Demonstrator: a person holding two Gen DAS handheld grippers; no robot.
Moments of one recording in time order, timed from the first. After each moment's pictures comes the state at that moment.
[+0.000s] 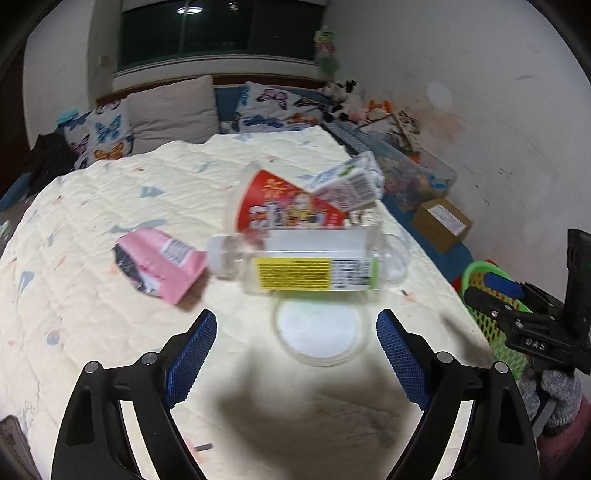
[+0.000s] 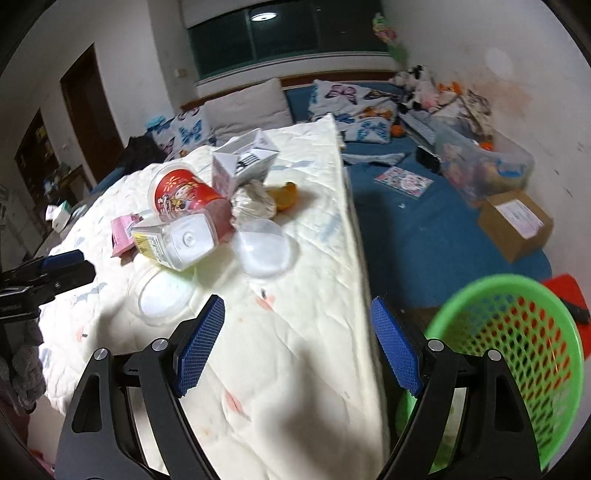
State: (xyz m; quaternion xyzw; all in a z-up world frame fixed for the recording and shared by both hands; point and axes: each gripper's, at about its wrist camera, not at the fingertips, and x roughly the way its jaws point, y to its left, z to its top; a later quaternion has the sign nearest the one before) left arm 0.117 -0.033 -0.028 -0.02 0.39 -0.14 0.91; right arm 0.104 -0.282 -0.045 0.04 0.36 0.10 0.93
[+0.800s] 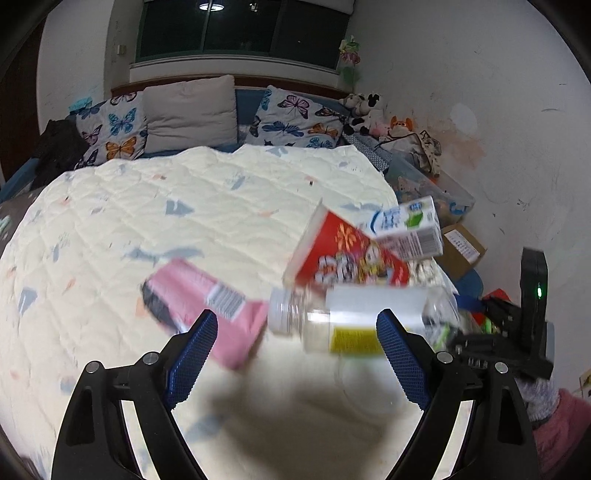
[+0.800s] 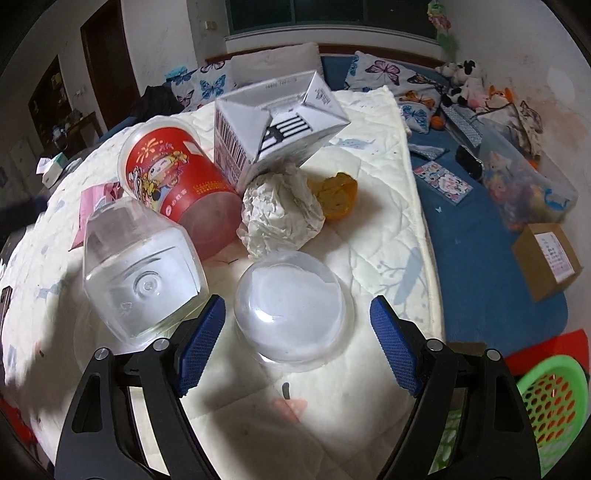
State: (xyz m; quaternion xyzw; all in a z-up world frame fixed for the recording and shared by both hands) left arm 0.185 0.011 -0.020 -0.04 0.38 -0.13 0.91; right arm 0.206 -0.230 -0.091 -0.03 0.42 0.15 0.90
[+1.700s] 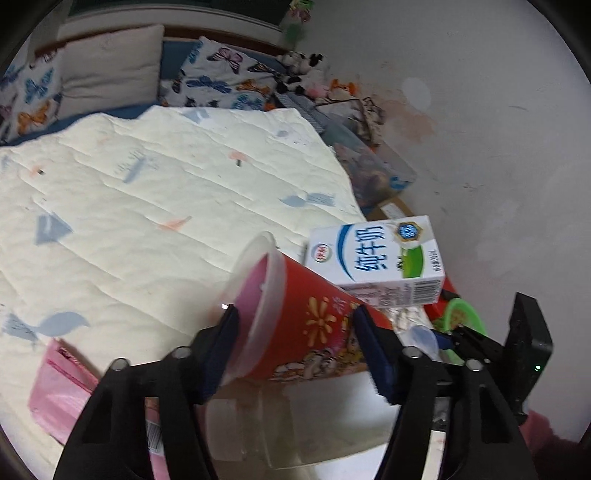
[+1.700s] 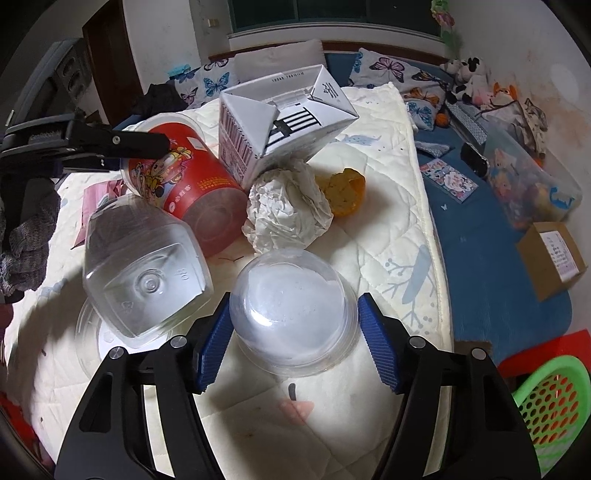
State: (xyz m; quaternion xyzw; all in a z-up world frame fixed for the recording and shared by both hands) left arm 0.296 -0.020 -0.054 -0.10 0.46 -0.30 0.83; right arm 0.206 -0.228 -0.090 -0.03 0.42 0.15 0.89
